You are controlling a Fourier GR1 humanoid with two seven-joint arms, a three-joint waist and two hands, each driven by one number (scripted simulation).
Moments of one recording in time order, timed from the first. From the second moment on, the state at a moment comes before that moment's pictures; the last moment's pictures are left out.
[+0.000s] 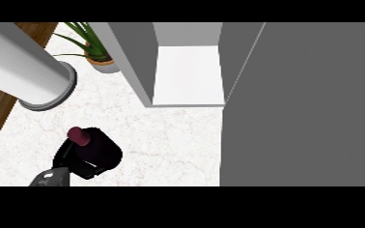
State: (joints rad) left arm -0.34 0.27 0.20 -0.34 0.02 -0.55 -0.68; right arm 0.11 -0.05 -0.02 -2.39 -0.20 0.26 0.39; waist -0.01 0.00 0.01
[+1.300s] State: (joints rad) left arm 0.16 0.02 0.06 -1.16 0.25 -0.38 -0.67; right arm 0.05 -0.05 -0.03 -2.32 -0.19 0.24 0.38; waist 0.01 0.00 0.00
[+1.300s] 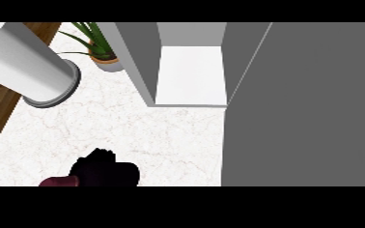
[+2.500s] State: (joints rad) left arm -0.03 0.00 -0.25 -1.69 0.35 0.16 -0.21; right arm 0.09 -0.04 -0.02 -2.30 -0.19 0.27 0.33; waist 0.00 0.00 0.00
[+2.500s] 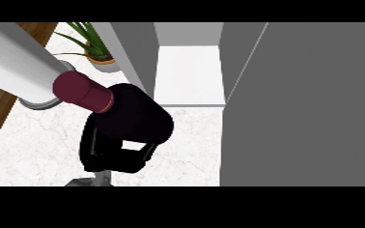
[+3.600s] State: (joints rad) left arm -0.45 0.00 -0.43 -1.20 0.42 0.51 -0.35; right arm 0.09 -0.05 -0.04 -2.31 -0.21 0.28 0.33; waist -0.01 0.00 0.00
